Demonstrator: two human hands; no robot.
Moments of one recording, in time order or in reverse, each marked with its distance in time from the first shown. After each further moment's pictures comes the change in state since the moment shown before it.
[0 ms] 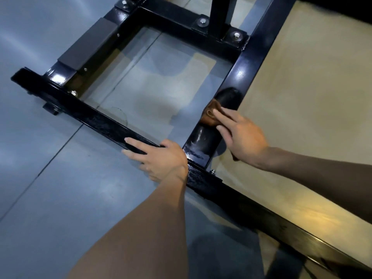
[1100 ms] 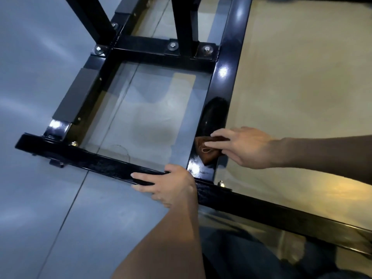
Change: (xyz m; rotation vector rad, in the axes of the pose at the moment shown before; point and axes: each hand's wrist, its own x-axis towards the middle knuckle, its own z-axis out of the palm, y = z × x) left_hand -0.010 0.013 -0.011 -0.040 -0.024 -0.028; right_hand -0.007 0.003 -0.037 -0.151 -0.319 -0.237
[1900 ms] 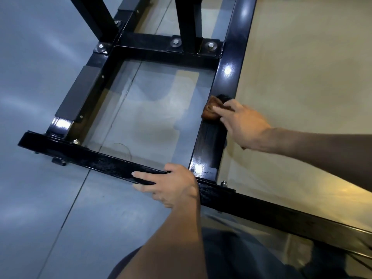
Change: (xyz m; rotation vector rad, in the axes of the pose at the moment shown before) left_hand 0.004 -0.006 0.003 -0.005 -0.018 0.011; right_hand 0.042 0.022 0.015 0.122 0.343 0.391
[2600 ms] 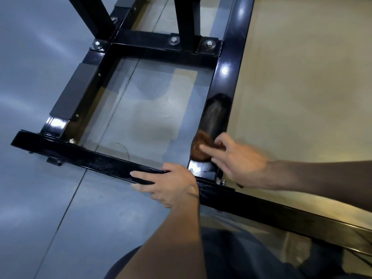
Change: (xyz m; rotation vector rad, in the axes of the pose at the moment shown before) left_hand 0.002 -0.002 0.006 0.004 0.042 0.027; right_hand -0.071 -0.040 0.011 0.024 -0.151 -0.248
